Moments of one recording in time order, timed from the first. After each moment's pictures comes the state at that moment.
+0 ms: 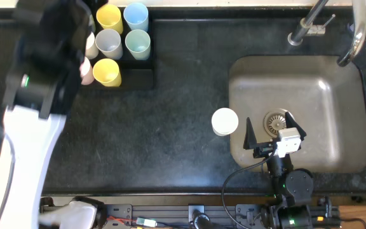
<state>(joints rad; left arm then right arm) -0.26 1.41 1.68 -0.38 -0.30 -0.60 0.14 0.02 0.02 -0.02 -0.03 -0.01</state>
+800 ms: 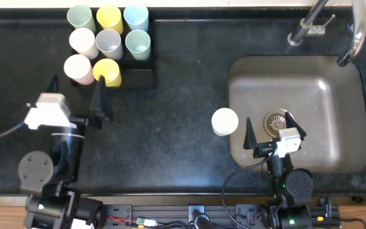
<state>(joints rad) -0.20 0.52 0.56 0.10 -0.09 -0.09 0.14 0.02 0.02 -0.02 -0.03 -0.01</state>
